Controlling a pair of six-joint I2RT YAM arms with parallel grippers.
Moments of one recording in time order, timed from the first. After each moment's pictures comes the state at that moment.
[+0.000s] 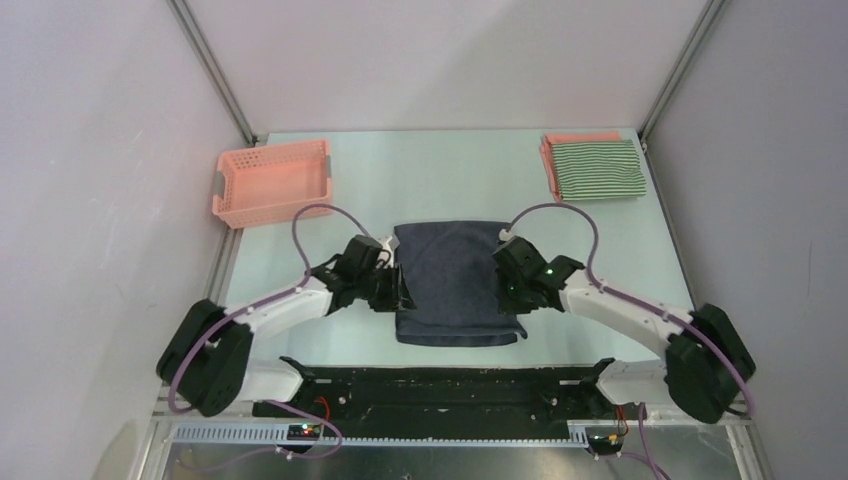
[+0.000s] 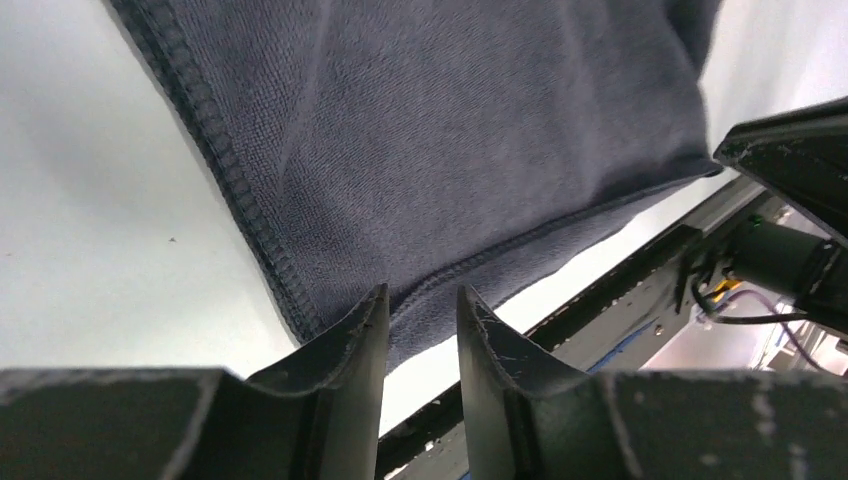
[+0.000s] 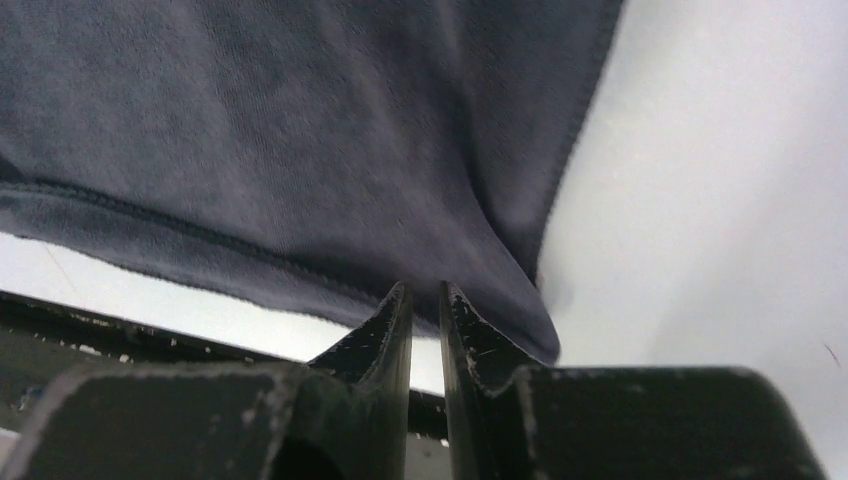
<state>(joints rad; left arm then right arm) -0.58 1.26 0.59 -0.22 0.35 -0.65 0.74 1.24 0.78 -0.66 0.07 0.63</state>
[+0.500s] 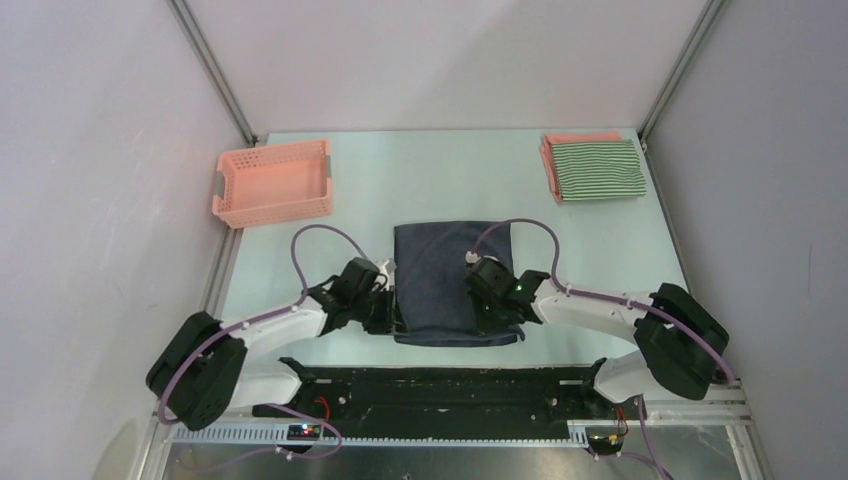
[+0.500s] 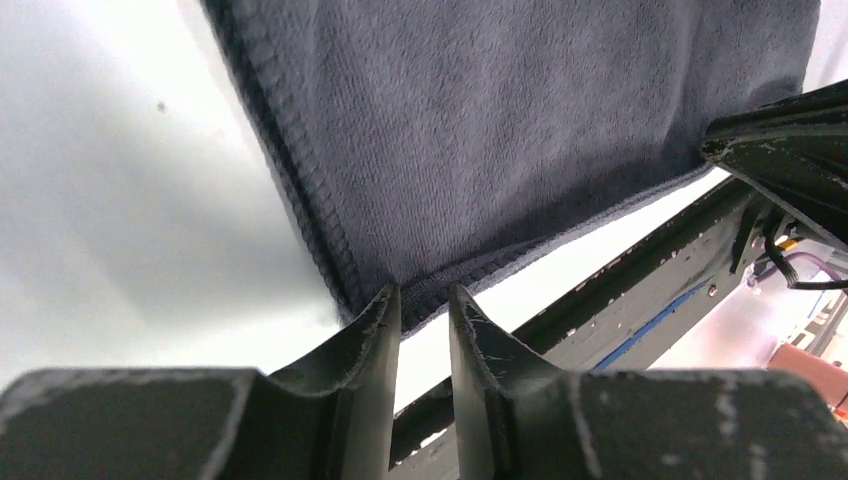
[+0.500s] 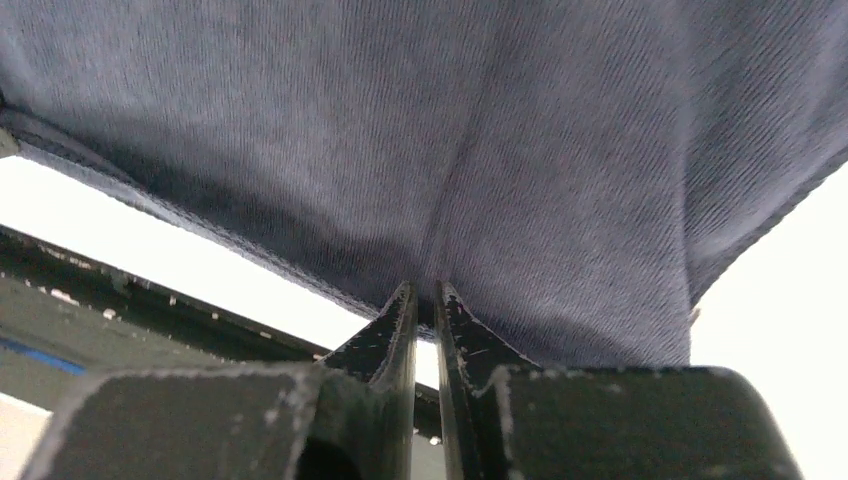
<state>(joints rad) -0.63 1.26 0.47 -0.19 0.35 -0.66 0.90 1.43 0.78 -0.50 0.03 0.62</state>
